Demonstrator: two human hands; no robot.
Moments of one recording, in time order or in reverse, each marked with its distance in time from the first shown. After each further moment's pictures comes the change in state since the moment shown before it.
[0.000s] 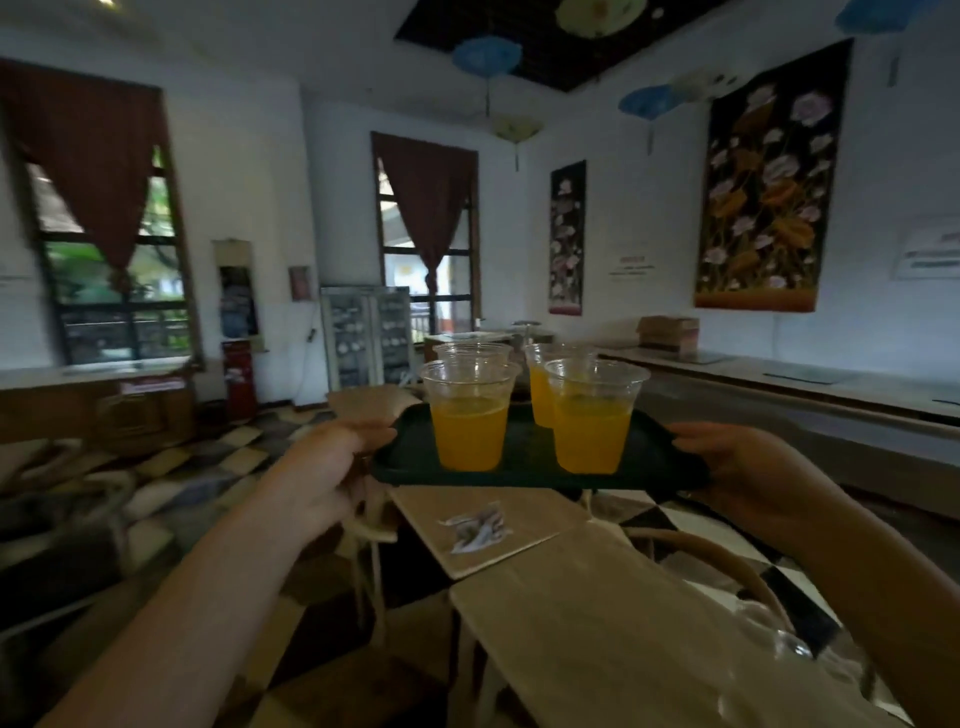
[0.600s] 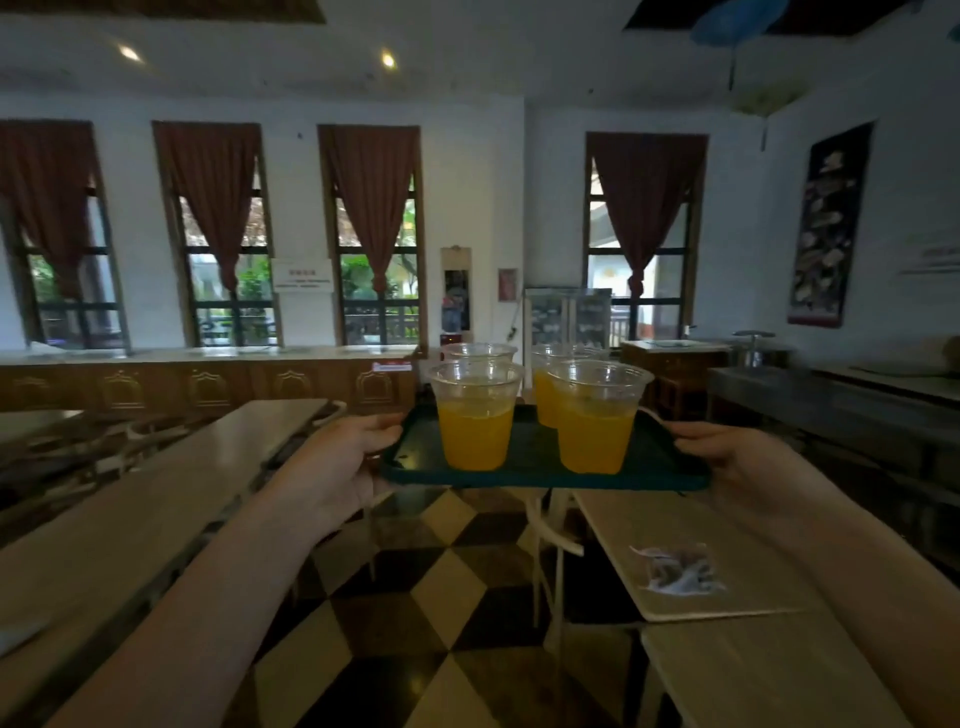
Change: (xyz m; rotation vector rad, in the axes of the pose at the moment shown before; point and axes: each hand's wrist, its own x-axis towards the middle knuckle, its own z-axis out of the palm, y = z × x) left_hand -0.036 0.055 -0.171 -0.015 0.354 0.112; right_hand 0.093 0.020 0.226 0.163 -0.486 0.117
